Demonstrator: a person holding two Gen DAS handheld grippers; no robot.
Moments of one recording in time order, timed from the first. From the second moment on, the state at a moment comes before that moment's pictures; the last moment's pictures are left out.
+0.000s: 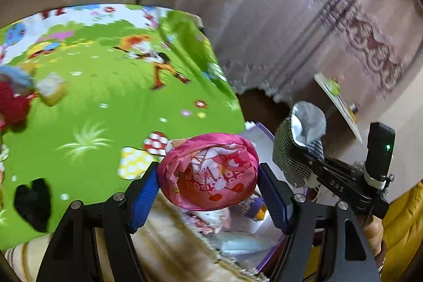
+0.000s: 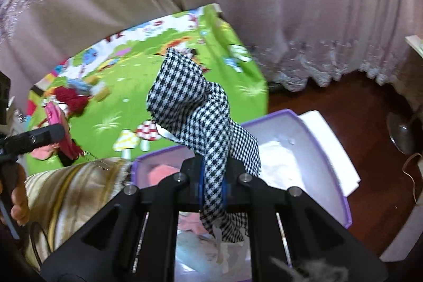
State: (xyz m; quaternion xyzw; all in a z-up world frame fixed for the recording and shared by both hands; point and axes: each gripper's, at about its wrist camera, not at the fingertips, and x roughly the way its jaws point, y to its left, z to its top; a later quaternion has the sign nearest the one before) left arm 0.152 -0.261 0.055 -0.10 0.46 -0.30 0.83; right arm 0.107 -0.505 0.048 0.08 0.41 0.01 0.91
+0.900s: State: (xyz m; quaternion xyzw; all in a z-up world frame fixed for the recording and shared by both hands) left arm 0.162 -0.314 0.031 -0.09 0.50 -0.34 0.79; right arm 0.102 -0.534 0.041 0.06 0.42 -0.10 0.90
